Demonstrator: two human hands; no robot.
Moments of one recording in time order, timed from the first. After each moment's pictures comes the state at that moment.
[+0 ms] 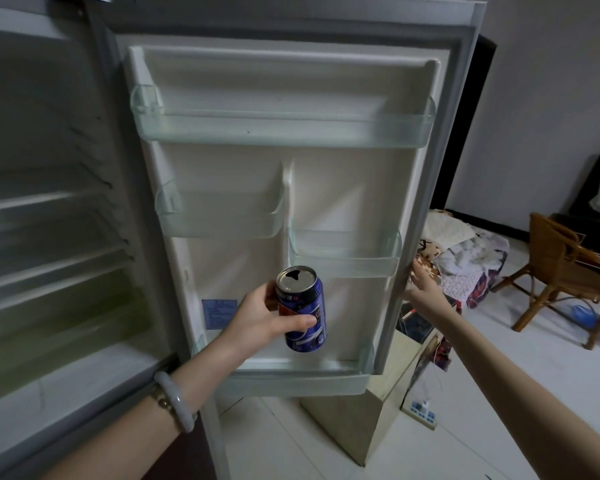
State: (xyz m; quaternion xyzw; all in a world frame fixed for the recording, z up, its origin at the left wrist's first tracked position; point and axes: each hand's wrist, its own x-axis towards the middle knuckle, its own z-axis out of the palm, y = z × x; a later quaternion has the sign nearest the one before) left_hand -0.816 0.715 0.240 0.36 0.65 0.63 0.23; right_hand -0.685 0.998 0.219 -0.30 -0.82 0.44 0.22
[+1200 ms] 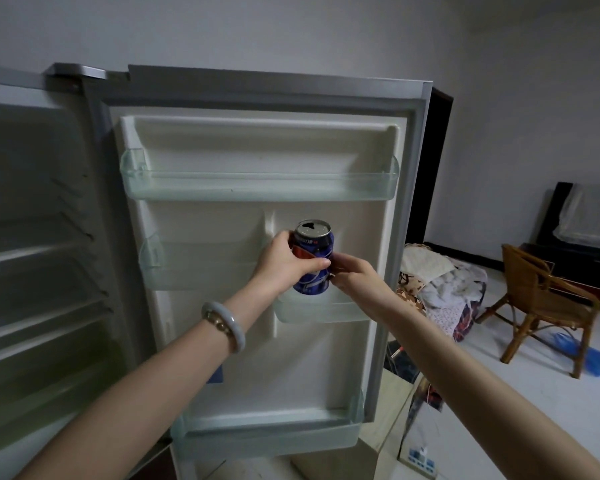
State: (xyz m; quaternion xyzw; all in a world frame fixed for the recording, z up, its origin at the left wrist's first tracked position) left_hand -0.852 0.815 0.345 0.38 0.73 0.56 0.06; right_hand -0.736 0.914 0.332 -0.11 -0.78 0.56 0.26
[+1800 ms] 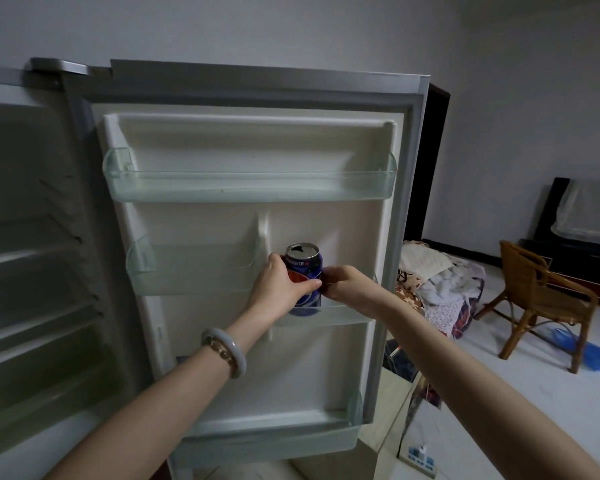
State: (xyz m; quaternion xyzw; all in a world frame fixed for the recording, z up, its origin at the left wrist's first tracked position) left_hand -0.851 0.823 0.313 0.34 0.82 0.45 0.00; right_hand -0.759 0.942 0.315 -0.17 -0.87 0.44 0.15
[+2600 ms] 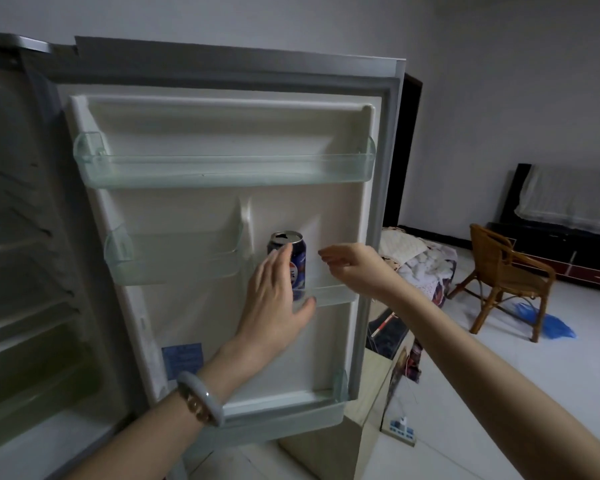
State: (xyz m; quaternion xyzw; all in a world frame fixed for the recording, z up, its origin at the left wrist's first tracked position) left_hand -0.799 0.780 0.286 0.53 0.74 0.38 -0.19; right_hand -0.705 0.923 0.339 -0.20 -0.92 0.26 0.22
